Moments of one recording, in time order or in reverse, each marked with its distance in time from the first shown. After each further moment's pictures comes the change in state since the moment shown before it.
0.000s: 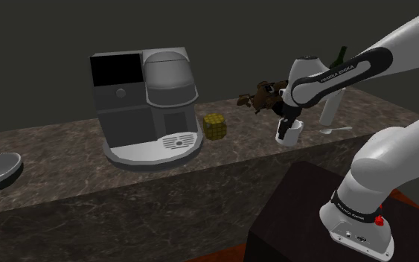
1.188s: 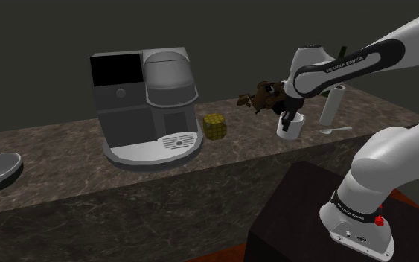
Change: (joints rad) arm 0.000 -0.069 0.014 0.055 0.009 -0.123 -0.001
